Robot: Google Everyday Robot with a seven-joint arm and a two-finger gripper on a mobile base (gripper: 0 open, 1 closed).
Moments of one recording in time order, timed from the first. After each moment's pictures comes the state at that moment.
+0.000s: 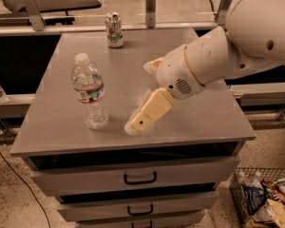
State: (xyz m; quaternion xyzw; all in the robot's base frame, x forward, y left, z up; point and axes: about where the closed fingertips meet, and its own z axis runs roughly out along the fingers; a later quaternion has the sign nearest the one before) arm 0.483 0.002 0.925 -0.58 0.70 0.23 0.35
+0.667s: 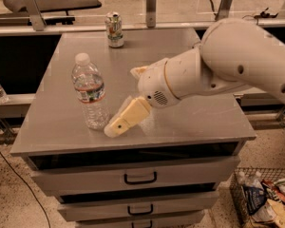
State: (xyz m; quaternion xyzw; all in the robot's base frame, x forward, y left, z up) arm 0.498 0.038 0.902 -0.55 0.70 0.24 0.39
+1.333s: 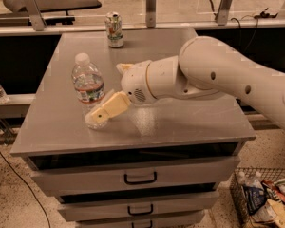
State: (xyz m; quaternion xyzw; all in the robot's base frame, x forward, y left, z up) arm 0.541 0.085 0.894 -0.51 0.67 0.28 0.45
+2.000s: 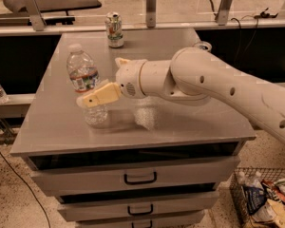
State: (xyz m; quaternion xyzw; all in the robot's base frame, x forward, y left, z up) arm 0.586 0.102 0.896 -0.44 0.67 0.31 0.51
